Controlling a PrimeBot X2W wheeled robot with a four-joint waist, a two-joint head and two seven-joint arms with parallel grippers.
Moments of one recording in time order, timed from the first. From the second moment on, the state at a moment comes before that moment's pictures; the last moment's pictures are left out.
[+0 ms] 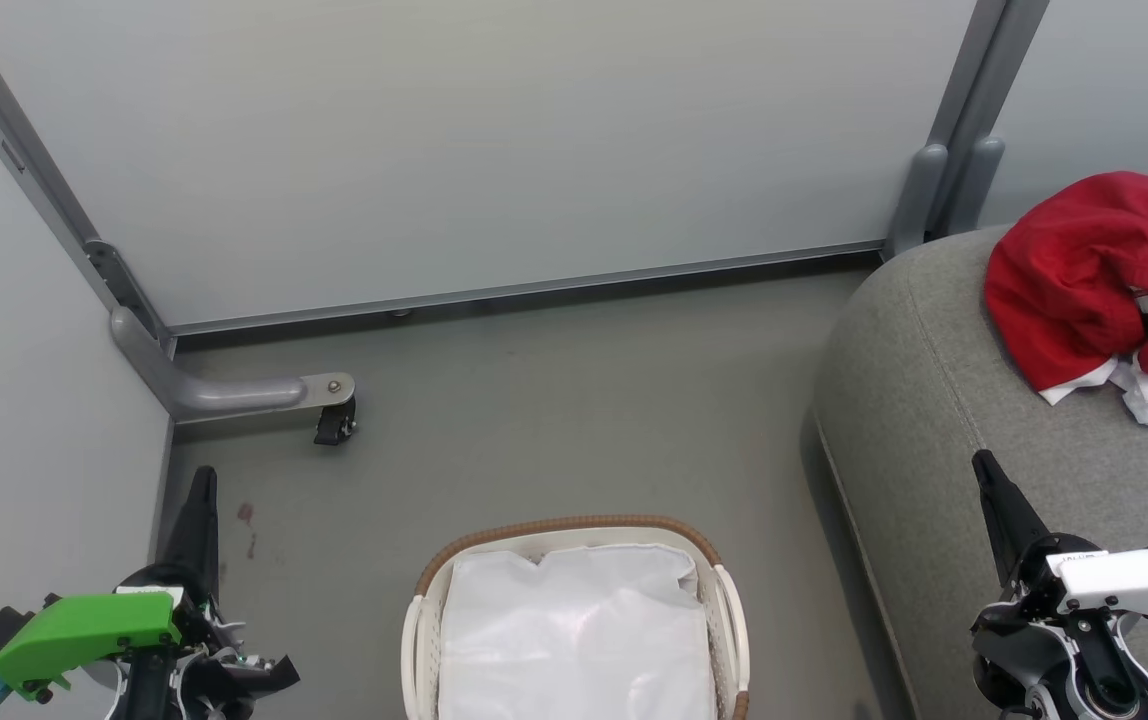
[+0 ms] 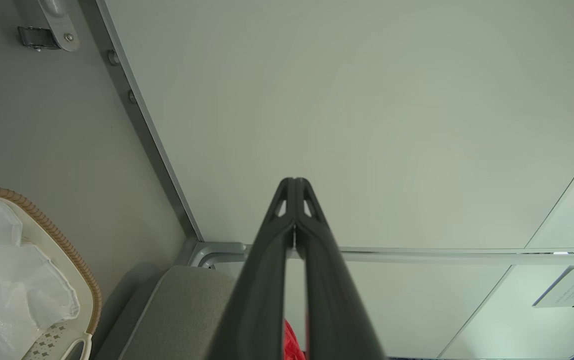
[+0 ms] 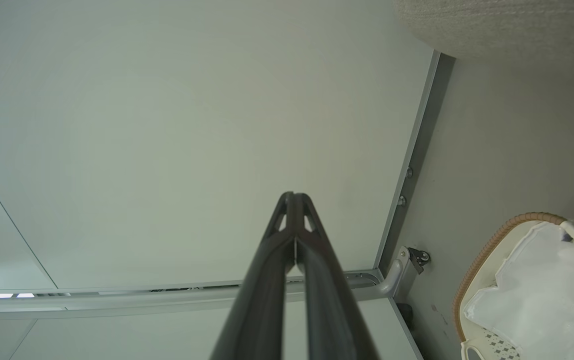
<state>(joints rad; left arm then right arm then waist) -0.10 0.05 0.11 0.24 -1.61 -0.13 0.11 -0.10 -0.05 -0.11 0.25 1.61 0.13 0.11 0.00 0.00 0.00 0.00</state>
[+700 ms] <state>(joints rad) -0.10 0.05 0.11 0.24 -1.61 -0.13 0.11 -0.10 -0.05 -0.11 0.25 1.61 0.13 0.11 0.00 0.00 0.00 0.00</state>
